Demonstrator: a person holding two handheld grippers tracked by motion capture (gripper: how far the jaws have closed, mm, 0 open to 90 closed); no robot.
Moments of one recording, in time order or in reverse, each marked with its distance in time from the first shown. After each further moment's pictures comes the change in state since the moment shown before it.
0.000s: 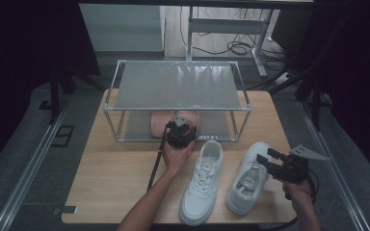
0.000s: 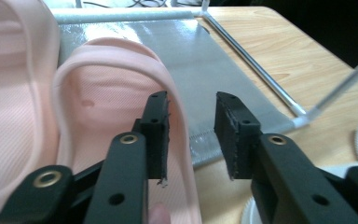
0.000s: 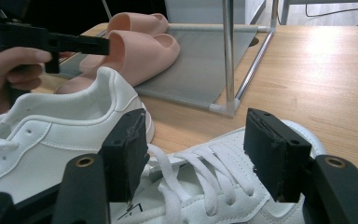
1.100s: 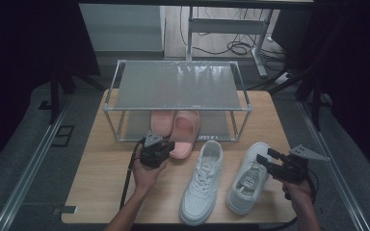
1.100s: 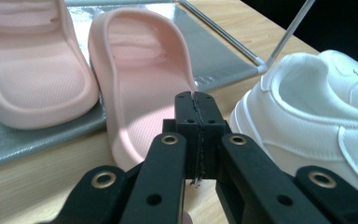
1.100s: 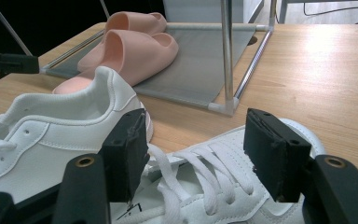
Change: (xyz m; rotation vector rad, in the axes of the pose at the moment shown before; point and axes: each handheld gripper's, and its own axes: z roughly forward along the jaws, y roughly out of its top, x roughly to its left) left arm 0.040 -0.042 -0.081 0.003 -0.132 0.079; right arm 0.000 0.000 0.000 0.004 -0.007 0.003
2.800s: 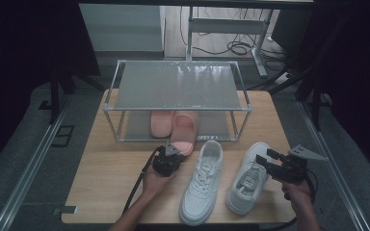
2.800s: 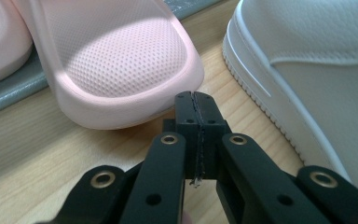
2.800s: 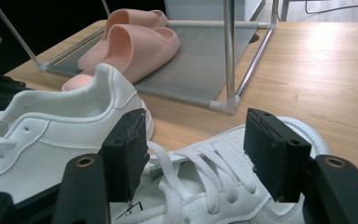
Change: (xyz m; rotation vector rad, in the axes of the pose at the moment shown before) left arm -0.022 -0.025 0.045 0.193 -0.003 0.170; right arm 0.001 -0.001 0.002 0.005 0.001 -0.002
